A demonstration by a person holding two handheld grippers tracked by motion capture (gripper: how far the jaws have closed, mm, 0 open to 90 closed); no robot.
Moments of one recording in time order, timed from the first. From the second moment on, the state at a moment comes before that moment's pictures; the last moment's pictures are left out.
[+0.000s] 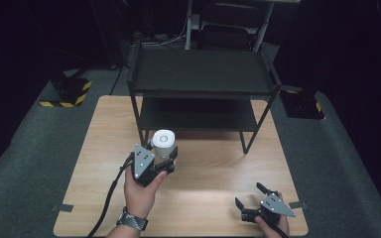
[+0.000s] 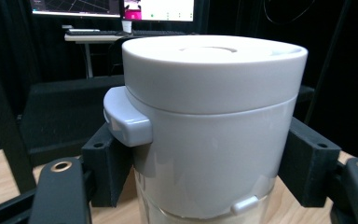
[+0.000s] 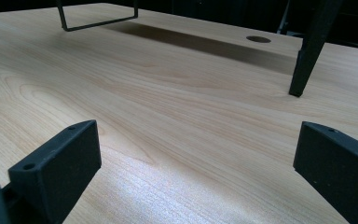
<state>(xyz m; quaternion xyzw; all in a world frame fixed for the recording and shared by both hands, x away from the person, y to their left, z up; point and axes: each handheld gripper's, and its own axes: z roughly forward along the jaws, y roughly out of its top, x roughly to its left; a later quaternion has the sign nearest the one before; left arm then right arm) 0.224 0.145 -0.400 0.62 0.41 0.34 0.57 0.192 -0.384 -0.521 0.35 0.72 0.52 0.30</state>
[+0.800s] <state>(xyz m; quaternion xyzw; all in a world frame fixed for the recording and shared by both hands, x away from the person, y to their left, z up) 0.277 0.129 -0.359 0.62 0.41 0.37 0.56 0.192 -0.386 -0.522 0.35 0.72 0.52 0.30</state>
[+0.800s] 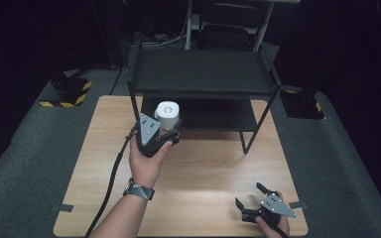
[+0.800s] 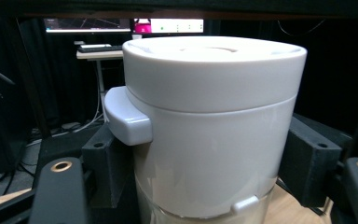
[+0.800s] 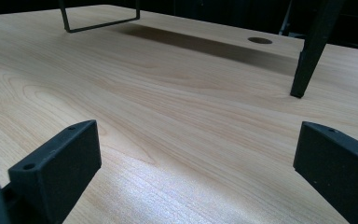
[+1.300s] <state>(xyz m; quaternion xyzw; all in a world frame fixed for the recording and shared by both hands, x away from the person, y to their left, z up) 0.310 0.120 -0.370 0.60 0.42 0.39 0.56 0.193 -0.387 -0.523 0.35 0.72 0.52 0.30</state>
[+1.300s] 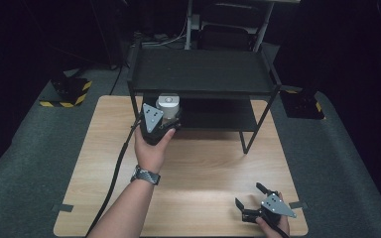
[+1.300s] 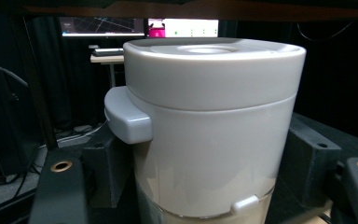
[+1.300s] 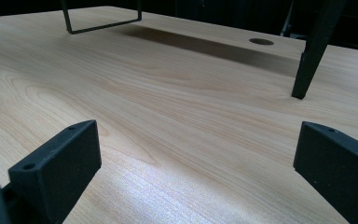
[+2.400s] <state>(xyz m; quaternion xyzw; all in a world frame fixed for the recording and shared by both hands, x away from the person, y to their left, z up) 0.361 0.099 -0.390 0.58 0.44 0.41 0.56 0.193 -0.390 -0.525 0.35 0.72 0.53 0.29</state>
